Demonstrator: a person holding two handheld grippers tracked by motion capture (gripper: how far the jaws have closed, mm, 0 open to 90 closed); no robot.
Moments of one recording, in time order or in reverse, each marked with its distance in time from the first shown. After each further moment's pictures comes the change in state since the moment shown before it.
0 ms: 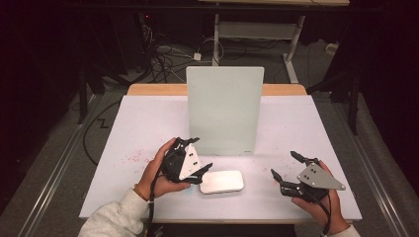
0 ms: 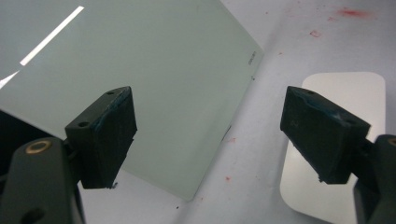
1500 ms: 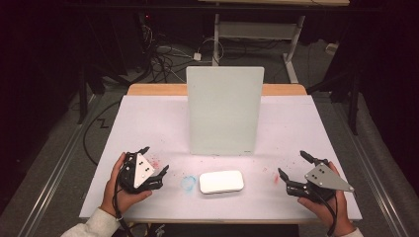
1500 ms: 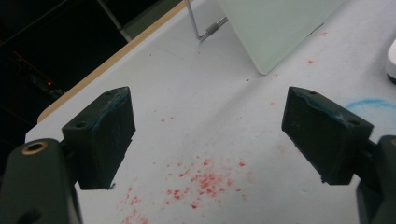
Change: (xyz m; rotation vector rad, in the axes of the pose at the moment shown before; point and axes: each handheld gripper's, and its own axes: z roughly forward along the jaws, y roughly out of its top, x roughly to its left) left arm 0.011 -0.101 -0.044 0.096 0.206 -0.220; right arm -0.009 -0.006 -0.009 0.004 -0.063 0.034
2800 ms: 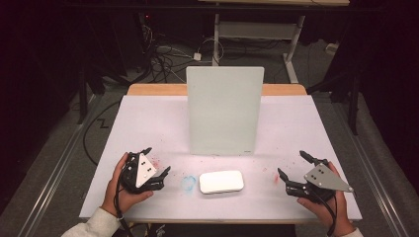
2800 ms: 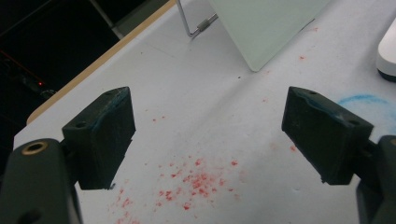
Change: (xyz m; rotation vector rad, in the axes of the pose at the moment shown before) left arm -0.001 0.000 0.005 0.025 -0.028 -0.008; right arm 0.001 0.000 0.000 0.003 -0.006 -0.011
